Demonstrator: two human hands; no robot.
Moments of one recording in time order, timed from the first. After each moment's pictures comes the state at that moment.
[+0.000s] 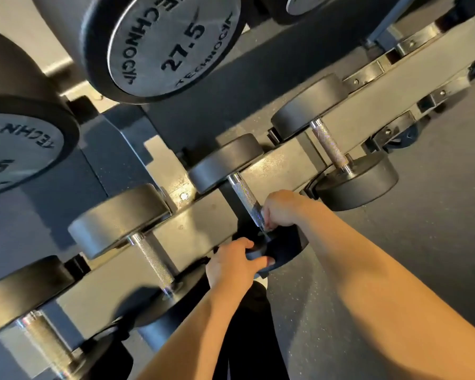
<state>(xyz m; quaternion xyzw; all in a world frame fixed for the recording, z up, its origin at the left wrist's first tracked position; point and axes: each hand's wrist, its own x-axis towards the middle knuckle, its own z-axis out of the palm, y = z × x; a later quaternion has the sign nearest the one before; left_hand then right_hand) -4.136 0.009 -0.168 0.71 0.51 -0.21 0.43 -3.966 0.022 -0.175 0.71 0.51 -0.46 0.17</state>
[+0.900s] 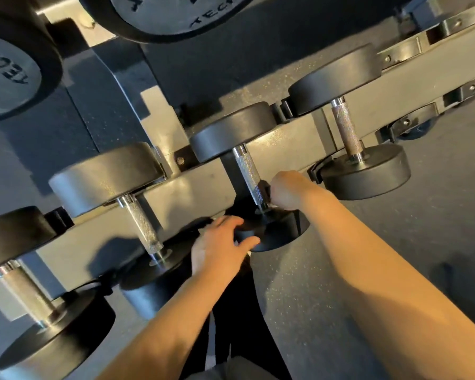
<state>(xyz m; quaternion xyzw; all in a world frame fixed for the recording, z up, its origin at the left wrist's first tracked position) -4.153 0.010 -0.162 0.72 0.52 -0.17 0.43 -3.965 0.023 -0.184 0.74 0.46 -0.44 0.22</state>
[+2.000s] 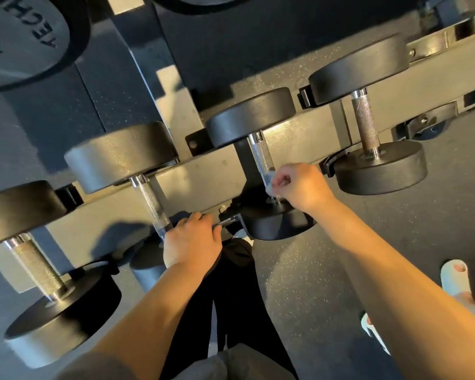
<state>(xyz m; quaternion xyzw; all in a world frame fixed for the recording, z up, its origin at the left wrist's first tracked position) -4.208 0.017 -0.187 0.79 0.50 -0.24 0.25 -3.981 -0.002 -0.183 0.81 0.42 -0.40 -0.07</state>
